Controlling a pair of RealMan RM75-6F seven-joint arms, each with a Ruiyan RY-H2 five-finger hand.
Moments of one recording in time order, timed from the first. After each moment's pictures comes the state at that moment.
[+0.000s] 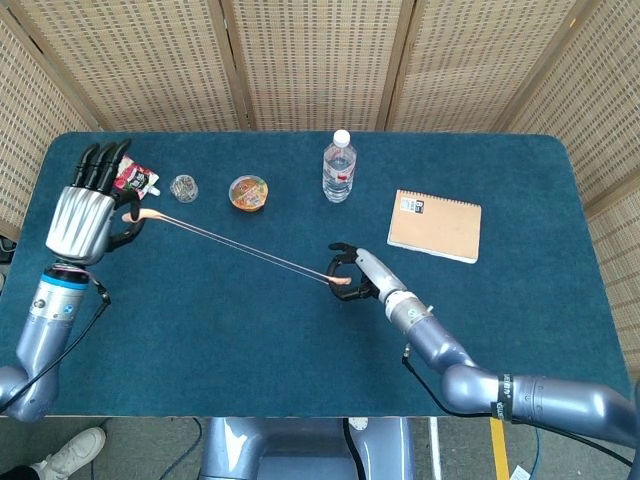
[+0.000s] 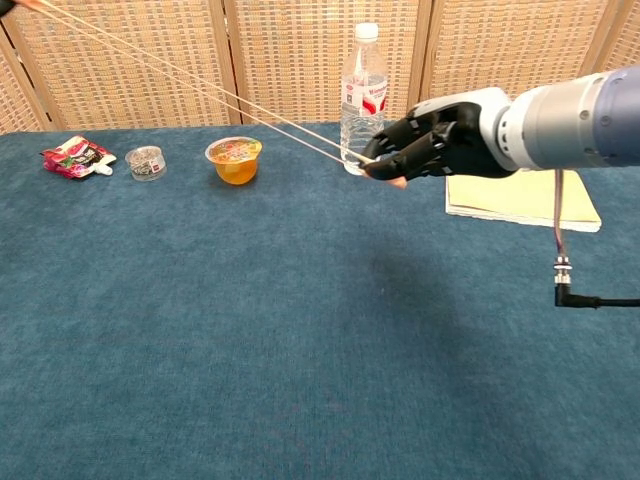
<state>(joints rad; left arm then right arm) -0.58 -1.21 -0.27 -1.48 1.39 1.33 0.10 0.95 -1.35 0.33 -1.76 -0.50 0.71 0.18</state>
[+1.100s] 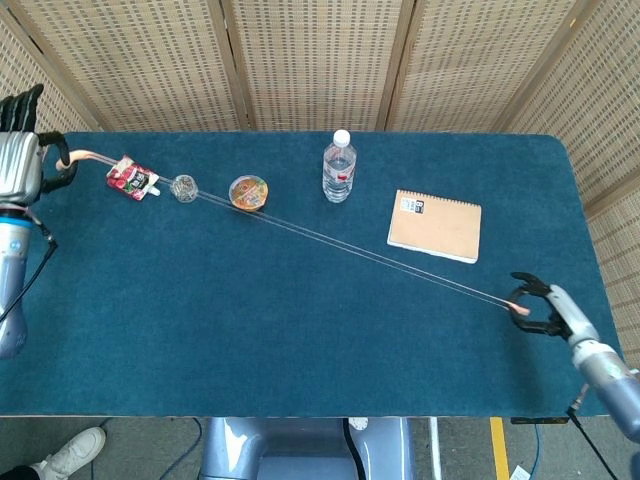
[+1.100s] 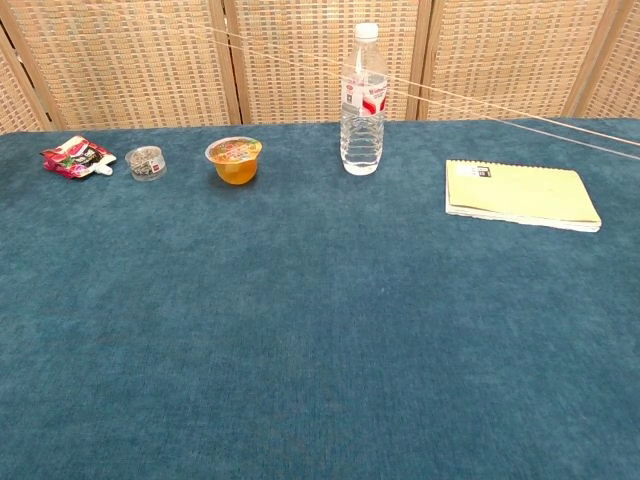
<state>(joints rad) -0.70 -1.29 -0.36 -0.96 1.21 1.05 -0.18 0.29 -0.88 0.28 -1.66 -1.32 0.63 0.96</state>
